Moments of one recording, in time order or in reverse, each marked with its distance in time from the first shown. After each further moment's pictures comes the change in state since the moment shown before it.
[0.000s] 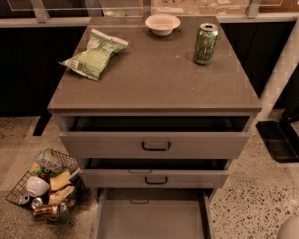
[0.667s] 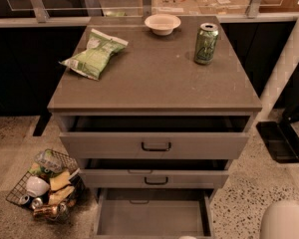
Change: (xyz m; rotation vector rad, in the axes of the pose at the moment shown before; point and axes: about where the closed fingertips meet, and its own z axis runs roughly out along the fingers) arm 0.025 -0.065 0.001 0.053 0.090 -0.093
